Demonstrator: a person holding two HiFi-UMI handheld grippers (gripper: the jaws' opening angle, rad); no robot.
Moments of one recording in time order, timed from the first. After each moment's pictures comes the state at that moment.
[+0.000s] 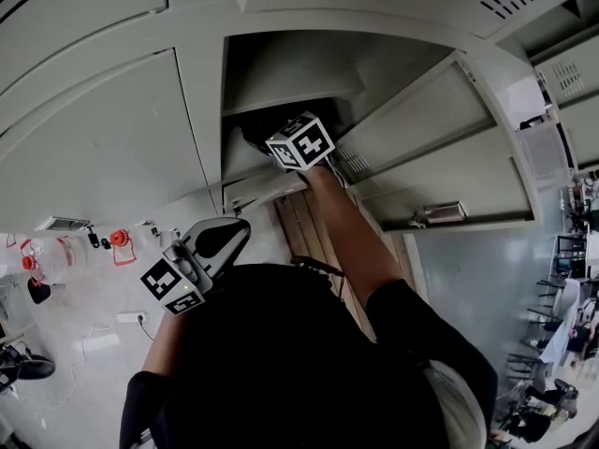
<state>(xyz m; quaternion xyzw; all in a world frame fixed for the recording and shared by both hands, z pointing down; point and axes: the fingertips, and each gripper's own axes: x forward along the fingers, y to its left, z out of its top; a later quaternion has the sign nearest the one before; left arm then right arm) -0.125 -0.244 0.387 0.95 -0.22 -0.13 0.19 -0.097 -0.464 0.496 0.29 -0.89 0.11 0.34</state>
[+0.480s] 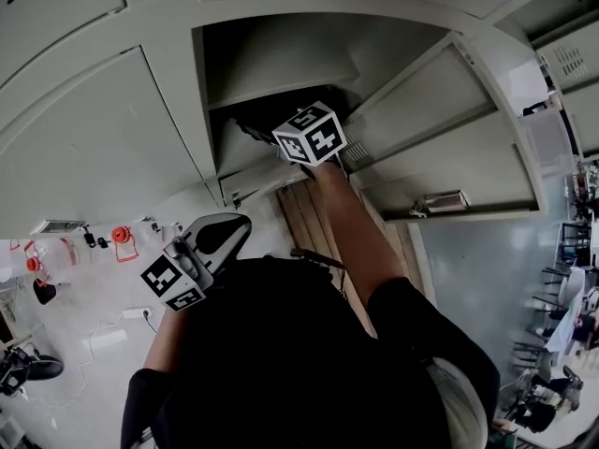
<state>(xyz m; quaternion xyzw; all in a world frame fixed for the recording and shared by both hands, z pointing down) -0.114 -0.240 0.391 0.95 -0.21 -0.12 0.20 -0.088 -0.459 0.453 0.31 -0.90 0.10 0.28</state>
